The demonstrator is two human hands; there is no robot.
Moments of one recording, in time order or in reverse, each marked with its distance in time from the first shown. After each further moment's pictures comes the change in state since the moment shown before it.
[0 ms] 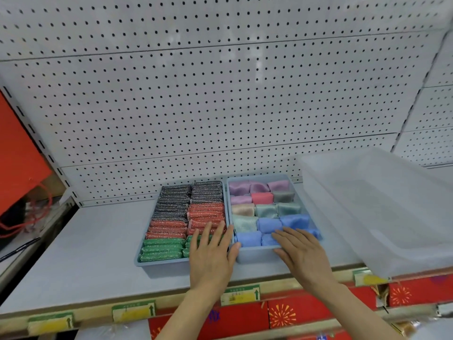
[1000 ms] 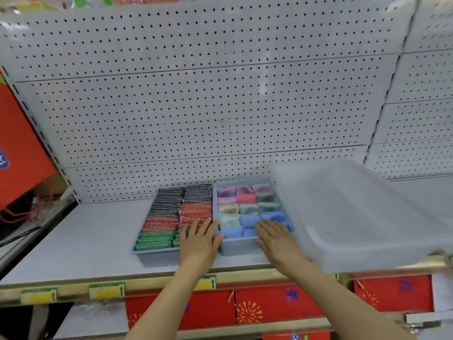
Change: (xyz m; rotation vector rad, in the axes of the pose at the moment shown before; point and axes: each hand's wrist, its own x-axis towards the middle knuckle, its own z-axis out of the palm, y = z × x) left_hand 0.007 0.075 -0.012 -0.010 -0.092 -0.118; right_hand -0.004 0.068 -0.037 0.068 -0.310 -0.040
